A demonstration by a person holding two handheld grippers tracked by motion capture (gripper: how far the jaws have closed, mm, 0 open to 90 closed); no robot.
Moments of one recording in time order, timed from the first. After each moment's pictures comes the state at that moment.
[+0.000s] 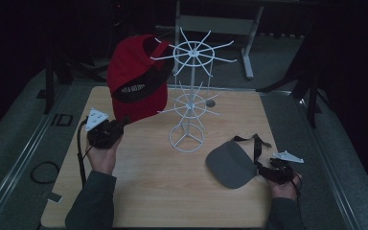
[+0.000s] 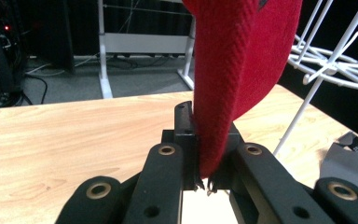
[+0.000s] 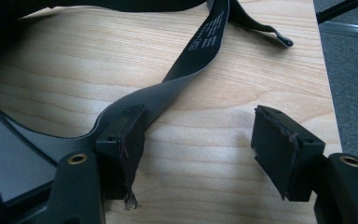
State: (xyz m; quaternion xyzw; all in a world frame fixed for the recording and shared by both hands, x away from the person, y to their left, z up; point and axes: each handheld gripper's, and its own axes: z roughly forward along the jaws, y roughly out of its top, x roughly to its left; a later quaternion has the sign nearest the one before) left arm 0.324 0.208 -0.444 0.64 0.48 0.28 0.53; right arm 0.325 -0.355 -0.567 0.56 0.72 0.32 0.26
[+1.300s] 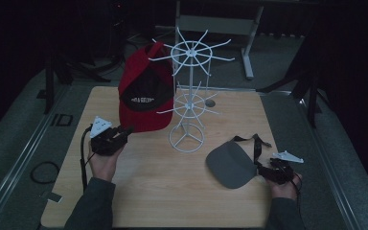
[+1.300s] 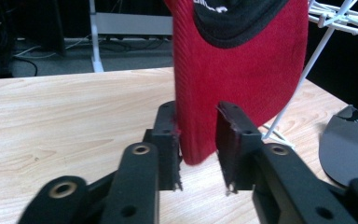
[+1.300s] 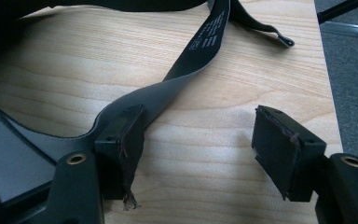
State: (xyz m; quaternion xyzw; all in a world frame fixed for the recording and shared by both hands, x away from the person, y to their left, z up) left arm 0.319 0.209 -0.471 0.66 0.48 0.25 0.52; right arm 0.325 -0.355 -0.567 0.56 0.72 0.32 0.26
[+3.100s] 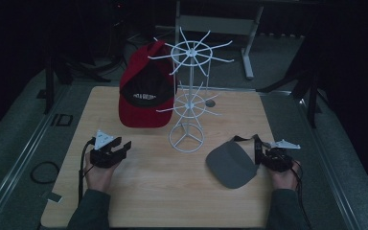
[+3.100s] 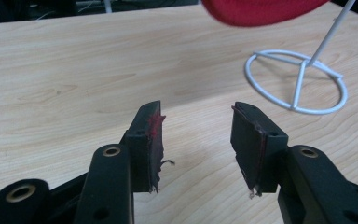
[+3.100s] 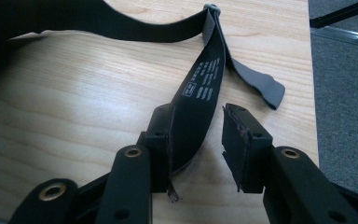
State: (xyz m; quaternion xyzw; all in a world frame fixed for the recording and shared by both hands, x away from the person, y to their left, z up) left arm 0.310 0.219 -0.520 0.71 0.50 0.26 0.43; right arm 0.357 -0.352 -0.548 0.54 0.74 0.30 0.25
